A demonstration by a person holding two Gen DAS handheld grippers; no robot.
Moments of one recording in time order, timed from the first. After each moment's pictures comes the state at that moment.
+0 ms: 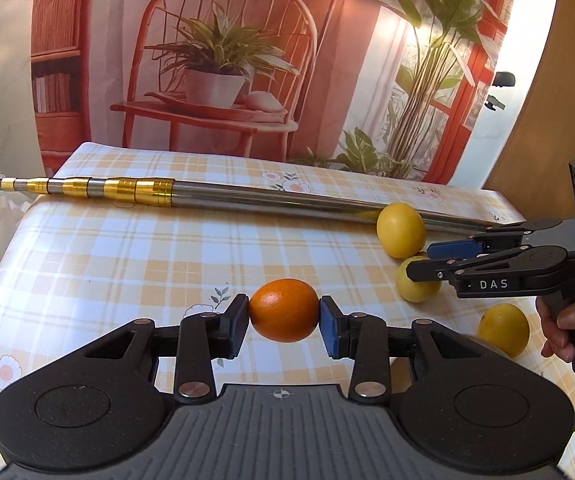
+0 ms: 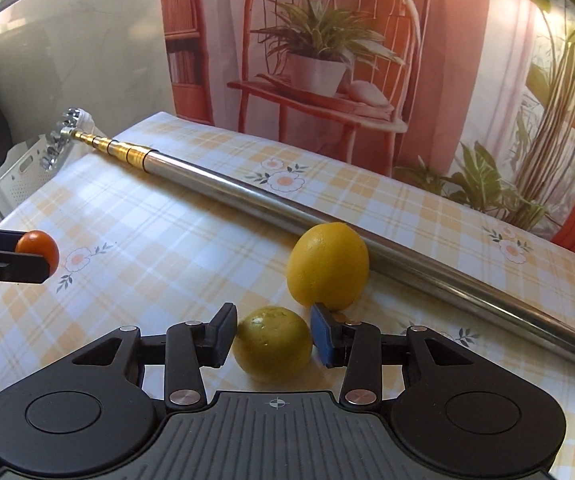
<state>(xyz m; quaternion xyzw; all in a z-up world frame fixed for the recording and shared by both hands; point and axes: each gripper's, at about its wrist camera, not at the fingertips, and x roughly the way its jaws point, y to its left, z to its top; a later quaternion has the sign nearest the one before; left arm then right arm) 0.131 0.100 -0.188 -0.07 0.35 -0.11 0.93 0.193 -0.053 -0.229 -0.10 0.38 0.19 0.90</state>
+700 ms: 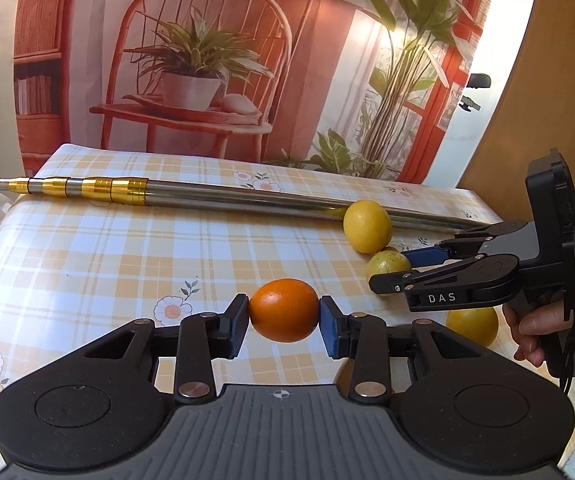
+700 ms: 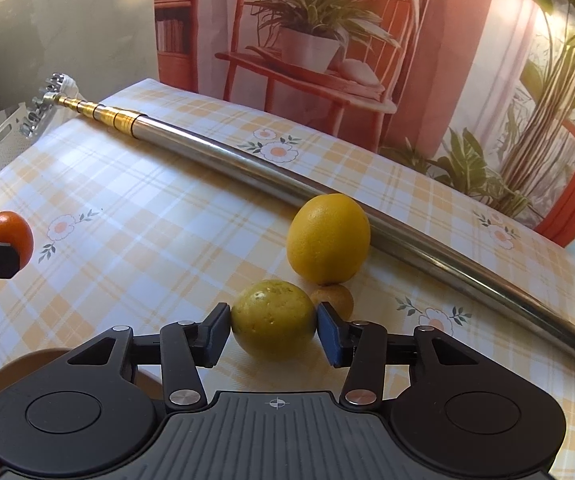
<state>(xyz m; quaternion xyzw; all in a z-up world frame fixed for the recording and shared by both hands) 0.116 0.094 -0.187 -0.07 0.34 -0.15 0.93 0.184 -0.039 -0.236 -0.13 0.40 0.16 0.89</state>
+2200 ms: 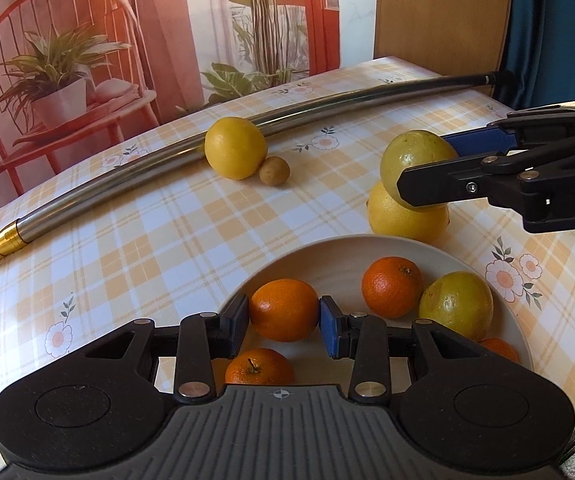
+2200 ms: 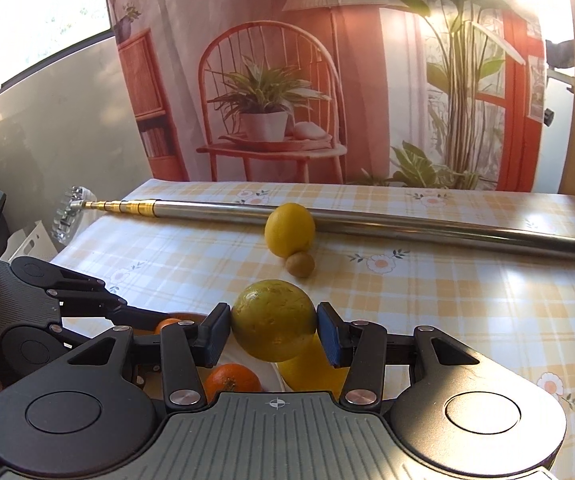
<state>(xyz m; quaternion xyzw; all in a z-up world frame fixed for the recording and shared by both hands) 0.120 -0.018 -0.219 0.14 0.39 -0.24 0.88 0.057 -0.122 -0.205 0.02 0.30 0.14 0.94</state>
